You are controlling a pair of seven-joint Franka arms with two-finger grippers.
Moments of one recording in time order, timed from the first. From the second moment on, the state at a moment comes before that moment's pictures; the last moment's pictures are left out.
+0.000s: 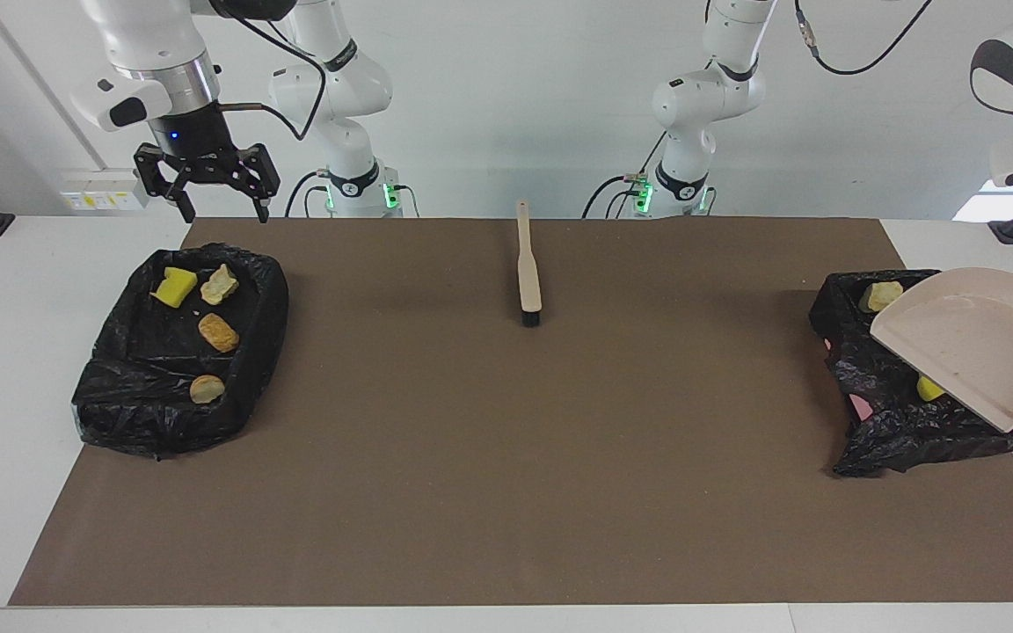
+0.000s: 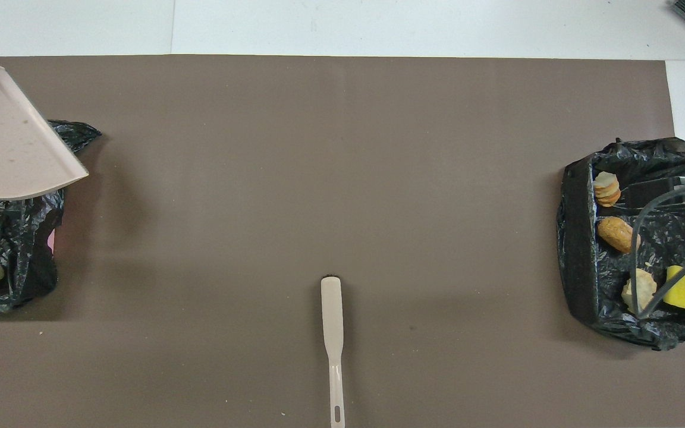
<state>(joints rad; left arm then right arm) 0.13 0.05 -0.01 -1.64 0.32 1.82 0.99 0.12 -0.08 -0.10 -1.61 -0.06 1.61 -0.01</state>
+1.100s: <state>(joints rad) -0.54 0.23 -0.02 -1.76 0.02 2.05 -0.40 0.12 -0.08 -0.10 -1.60 -0.06 1.61 -0.01</state>
